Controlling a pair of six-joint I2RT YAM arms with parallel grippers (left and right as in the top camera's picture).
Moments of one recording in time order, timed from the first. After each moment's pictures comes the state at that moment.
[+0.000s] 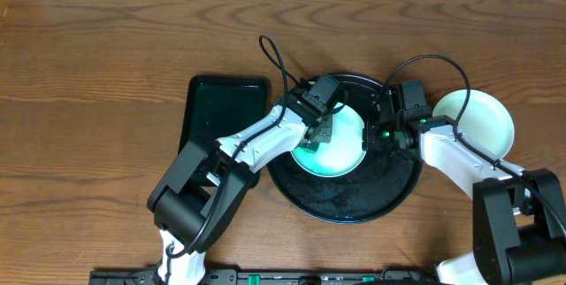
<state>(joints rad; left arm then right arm) -0.69 1.99 1.27 -0.52 -0.06 -0.58 0.23 1.68 0.83 -0.34 -0.27 0.28</state>
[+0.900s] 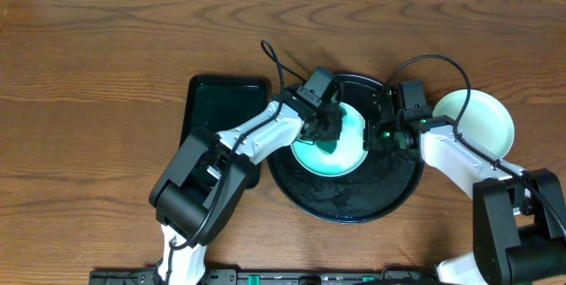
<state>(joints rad) -0.66 2.01 1.28 -0.41 0.27 -0.56 0.23 1.68 0.83 -0.34 -0.25 0.28</state>
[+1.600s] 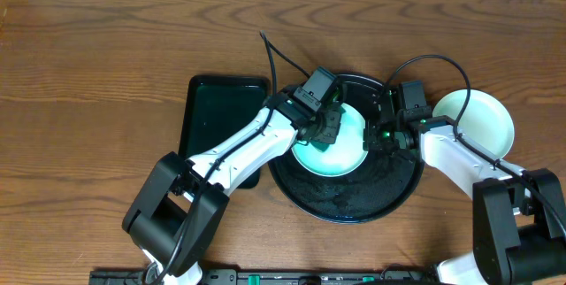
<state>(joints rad) -0.69 1.85 1.26 -0.53 0.10 -0.41 0.23 1.68 0.83 -0.33 -0.25 0.28</state>
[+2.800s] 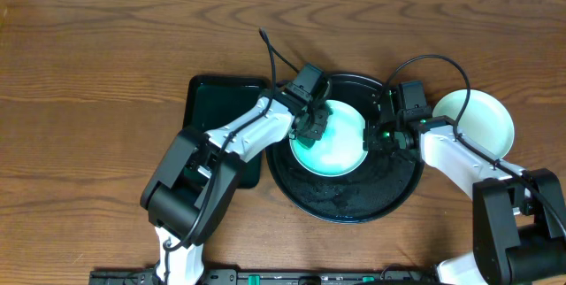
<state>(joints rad) -0.60 1.99 1.27 -0.47 0.15 -0.27 0.23 1.68 0.83 -0.33 -0.25 0.27</state>
